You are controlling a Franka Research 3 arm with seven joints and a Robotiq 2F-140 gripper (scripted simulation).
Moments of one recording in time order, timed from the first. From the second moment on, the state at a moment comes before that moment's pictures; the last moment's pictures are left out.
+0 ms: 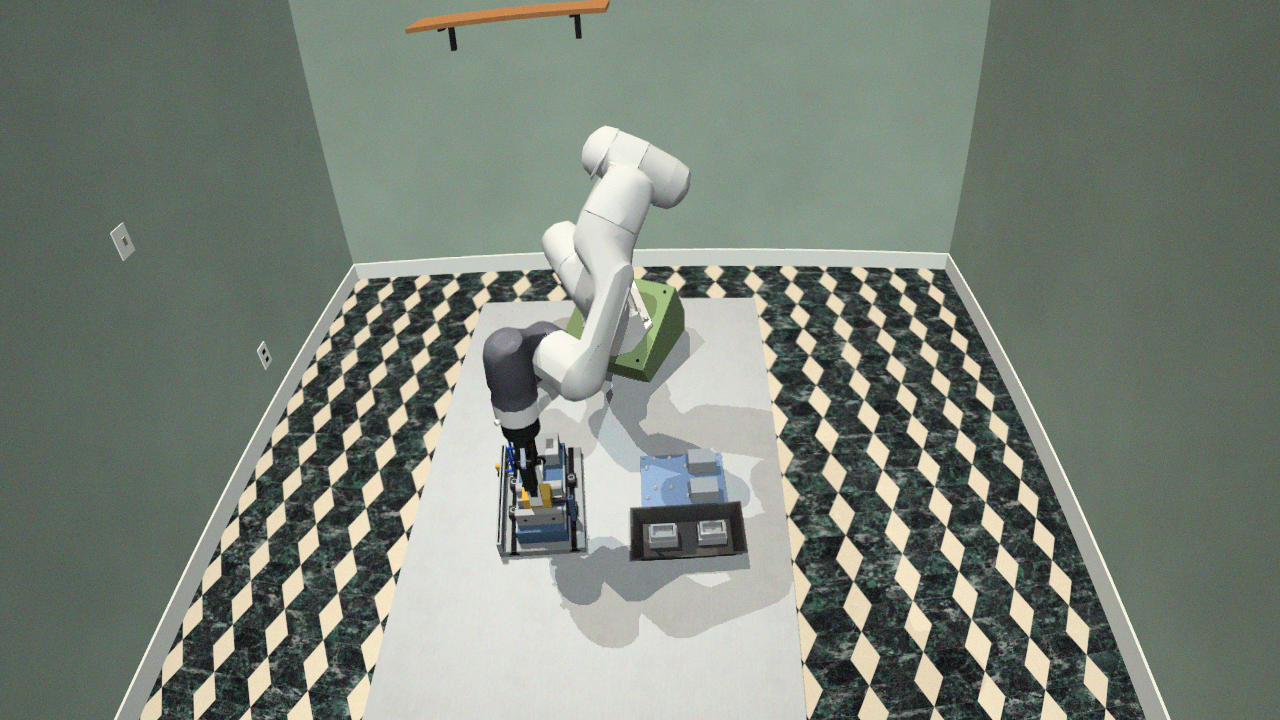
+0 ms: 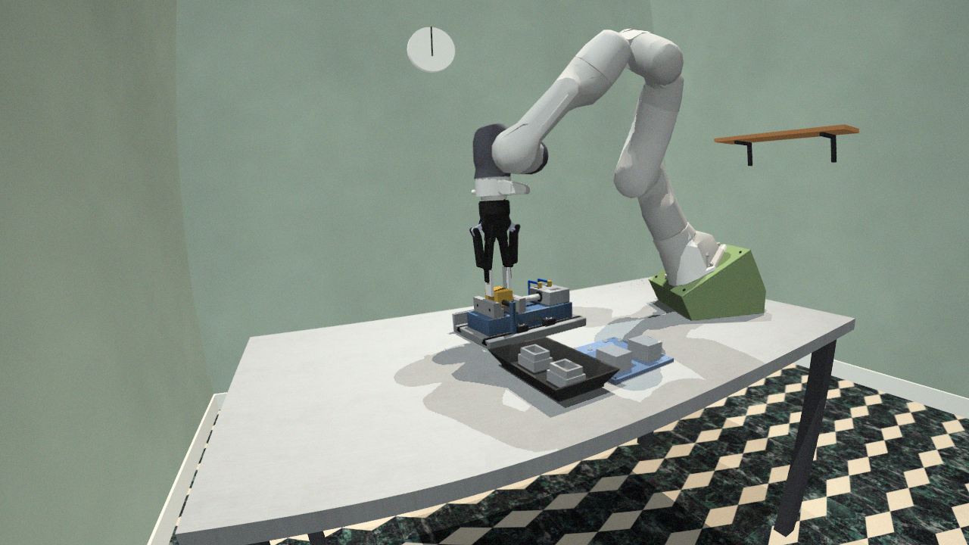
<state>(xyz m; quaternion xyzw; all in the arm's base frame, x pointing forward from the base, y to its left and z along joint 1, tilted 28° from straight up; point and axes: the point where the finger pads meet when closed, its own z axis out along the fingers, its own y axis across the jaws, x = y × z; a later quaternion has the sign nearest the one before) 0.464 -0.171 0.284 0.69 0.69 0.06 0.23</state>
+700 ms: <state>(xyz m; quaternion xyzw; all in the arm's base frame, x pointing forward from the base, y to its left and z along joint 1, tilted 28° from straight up) 0.458 -0.170 0.291 0.69 0.69 0.06 0.23</state>
